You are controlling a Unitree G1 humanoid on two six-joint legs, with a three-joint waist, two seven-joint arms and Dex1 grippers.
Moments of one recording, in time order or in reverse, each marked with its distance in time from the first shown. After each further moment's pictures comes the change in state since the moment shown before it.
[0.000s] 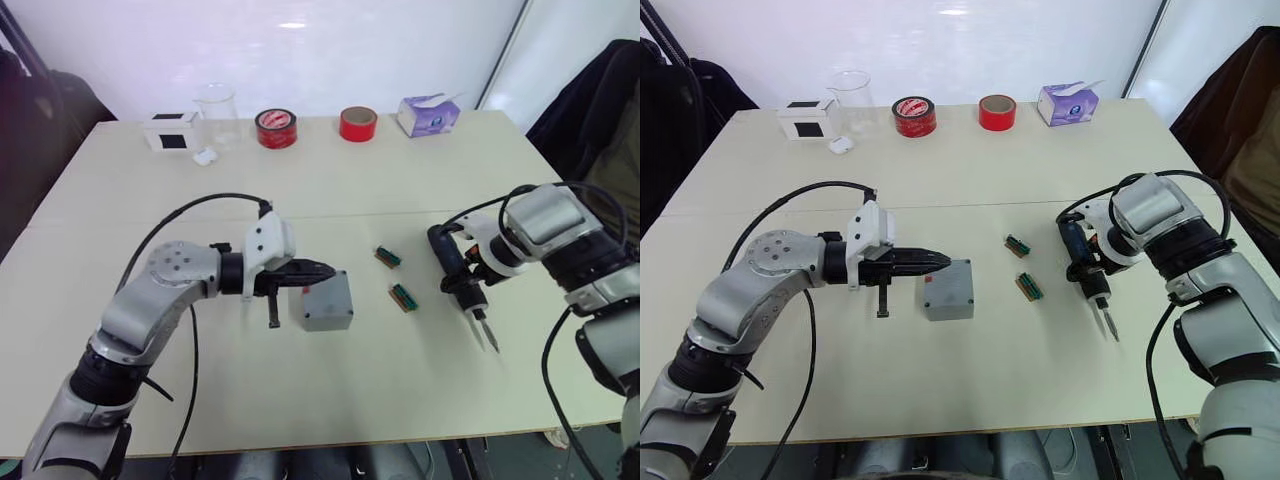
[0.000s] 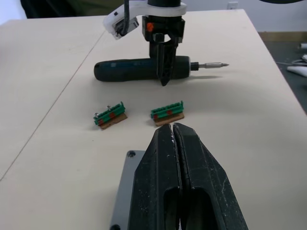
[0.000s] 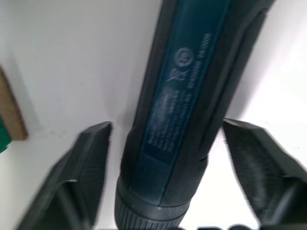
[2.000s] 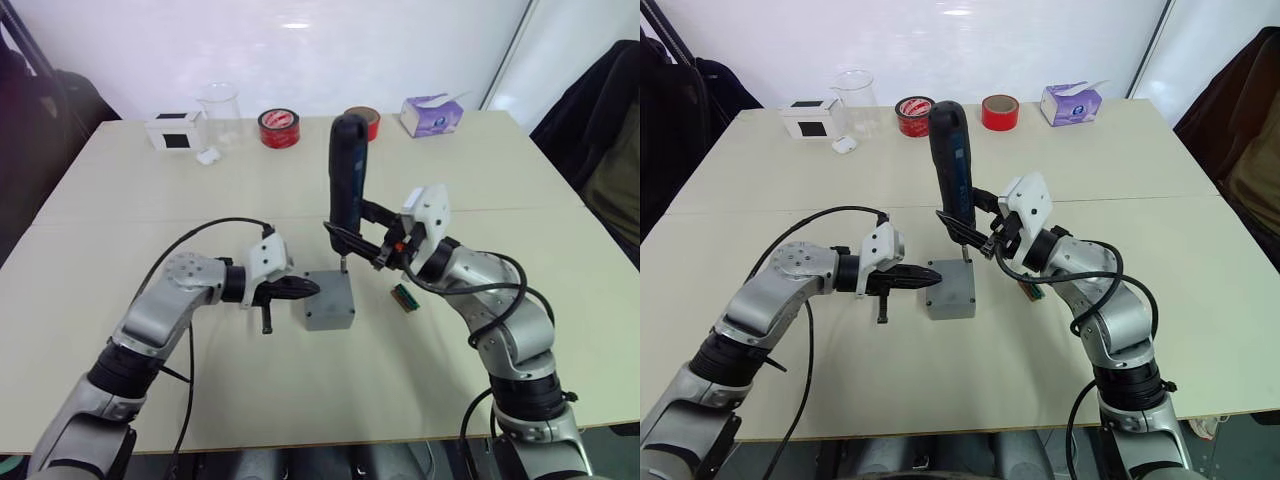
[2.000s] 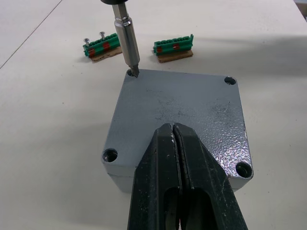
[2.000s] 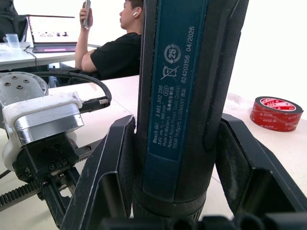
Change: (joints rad) left arm 0.006 -0.023 -0.091 0.245 0.162 -0.110 -0.100; right arm 0.661 0.484 -0.560 -0.830 0.130 -1.071 -0.223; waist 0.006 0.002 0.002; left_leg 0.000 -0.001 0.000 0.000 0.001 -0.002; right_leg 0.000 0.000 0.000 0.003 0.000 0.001
